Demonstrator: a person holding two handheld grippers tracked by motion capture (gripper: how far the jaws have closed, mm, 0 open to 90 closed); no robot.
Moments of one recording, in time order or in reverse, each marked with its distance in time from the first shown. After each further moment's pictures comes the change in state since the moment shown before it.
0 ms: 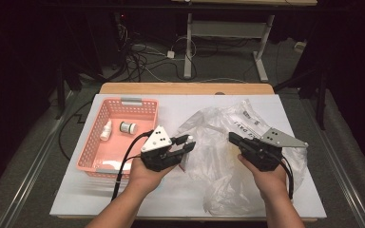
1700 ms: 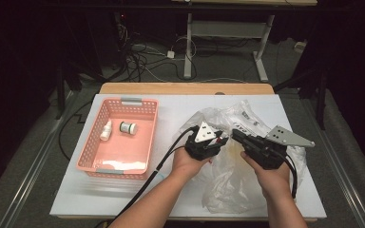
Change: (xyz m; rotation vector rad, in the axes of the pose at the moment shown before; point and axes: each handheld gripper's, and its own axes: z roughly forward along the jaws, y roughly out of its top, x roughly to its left) left arm 0.003 -0.009 0.127 0.041 -0.001 0.000; right arm -0.004 0.006 -0.006 -0.041 0.000 0.015
